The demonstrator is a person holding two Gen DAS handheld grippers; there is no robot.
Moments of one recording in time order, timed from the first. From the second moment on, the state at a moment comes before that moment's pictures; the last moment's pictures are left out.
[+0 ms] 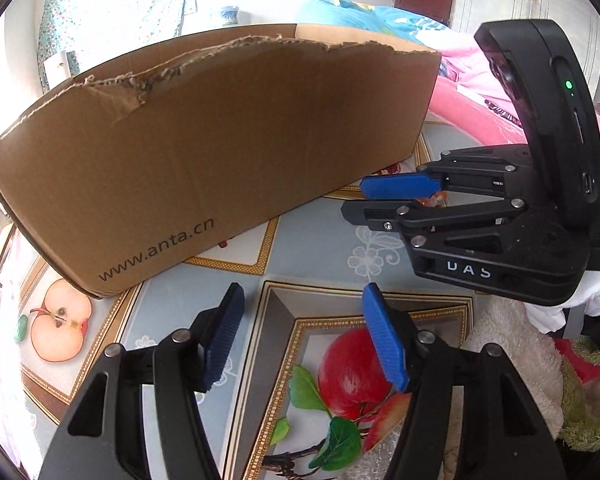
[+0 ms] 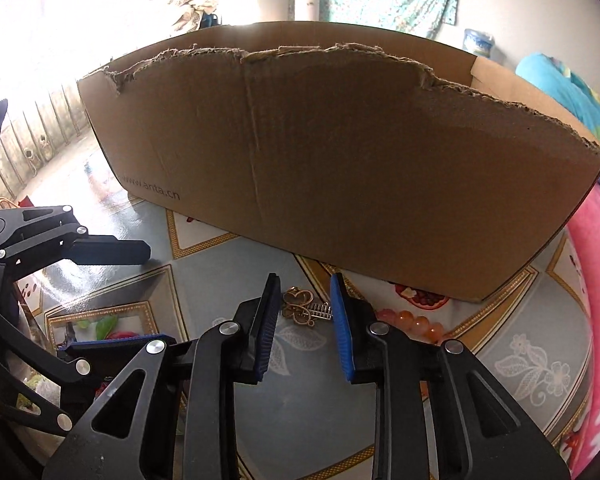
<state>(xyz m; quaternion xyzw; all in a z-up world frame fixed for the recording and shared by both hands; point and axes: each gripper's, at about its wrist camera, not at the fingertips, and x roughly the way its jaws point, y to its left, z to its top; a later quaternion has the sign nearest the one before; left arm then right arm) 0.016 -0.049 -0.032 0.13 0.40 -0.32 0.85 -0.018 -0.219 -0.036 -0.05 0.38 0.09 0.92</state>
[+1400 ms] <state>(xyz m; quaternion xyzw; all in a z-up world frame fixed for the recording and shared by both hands) 0.004 -0.038 -0.034 0.14 0.38 -0.30 0.86 -0.030 -0.236 -0.011 0.13 0.39 0.21 0.89</state>
